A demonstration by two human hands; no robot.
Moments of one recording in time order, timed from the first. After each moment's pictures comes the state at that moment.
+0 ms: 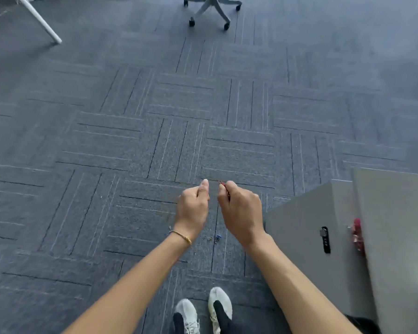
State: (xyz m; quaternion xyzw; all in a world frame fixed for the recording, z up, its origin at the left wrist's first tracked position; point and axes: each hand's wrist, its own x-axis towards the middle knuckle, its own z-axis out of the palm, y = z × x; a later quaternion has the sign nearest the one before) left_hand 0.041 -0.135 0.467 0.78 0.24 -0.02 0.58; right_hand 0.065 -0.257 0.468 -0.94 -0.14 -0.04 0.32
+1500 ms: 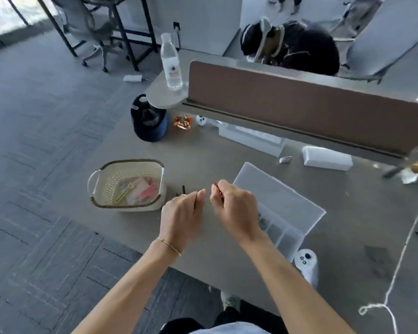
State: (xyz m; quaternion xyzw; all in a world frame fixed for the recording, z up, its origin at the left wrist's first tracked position) left_hand -0.288 -0.625 0.713 0.79 -0.54 -0.03 0.28; right_hand -0.413 -0.704 0.727 -0.84 0.40 -0.35 0.15
